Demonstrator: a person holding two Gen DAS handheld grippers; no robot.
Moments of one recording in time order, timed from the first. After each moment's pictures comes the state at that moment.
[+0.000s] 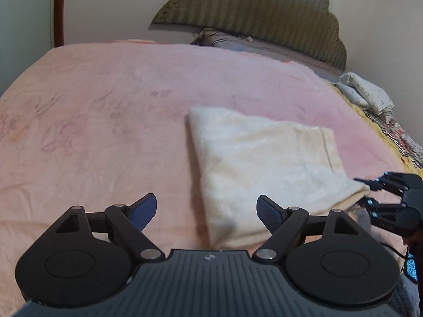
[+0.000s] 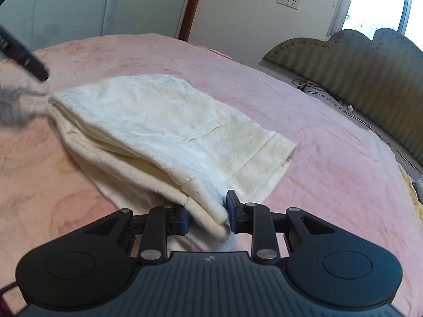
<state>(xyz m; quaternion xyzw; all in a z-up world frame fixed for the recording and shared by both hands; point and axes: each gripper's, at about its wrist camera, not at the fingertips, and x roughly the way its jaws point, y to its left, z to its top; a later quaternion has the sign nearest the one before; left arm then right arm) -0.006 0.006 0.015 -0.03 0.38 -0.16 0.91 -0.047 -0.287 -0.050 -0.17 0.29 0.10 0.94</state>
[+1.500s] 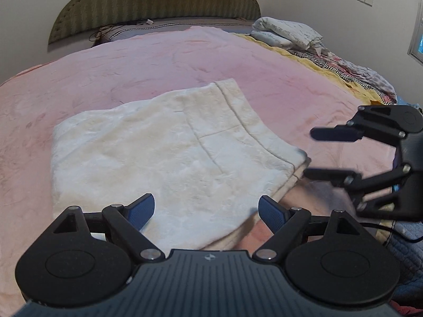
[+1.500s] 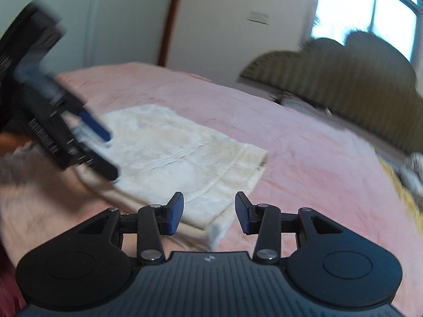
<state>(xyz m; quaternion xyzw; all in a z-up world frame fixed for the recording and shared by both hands) 0.005 -0.129 -0.033 0.10 0.38 -0.33 0.86 -0.095 -0.268 -0.035 -0.21 0.25 0.08 0.94</state>
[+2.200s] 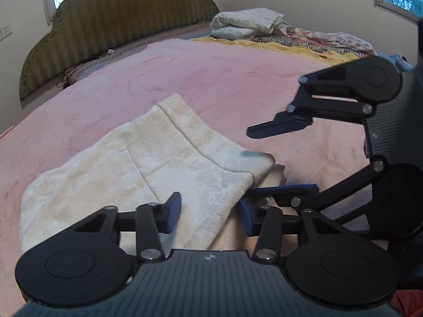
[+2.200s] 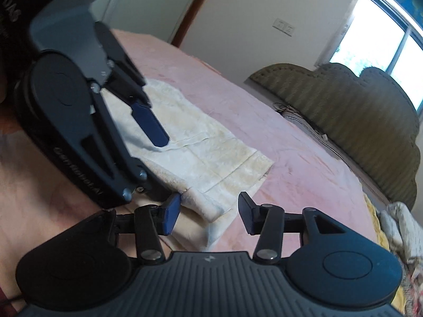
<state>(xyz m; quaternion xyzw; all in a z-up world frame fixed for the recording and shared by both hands) -0.004 -0.201 -0.049 0.21 0.31 -0.38 0.85 -0.071 -0.260 -0.055 -0.31 0.24 0.08 0.92</state>
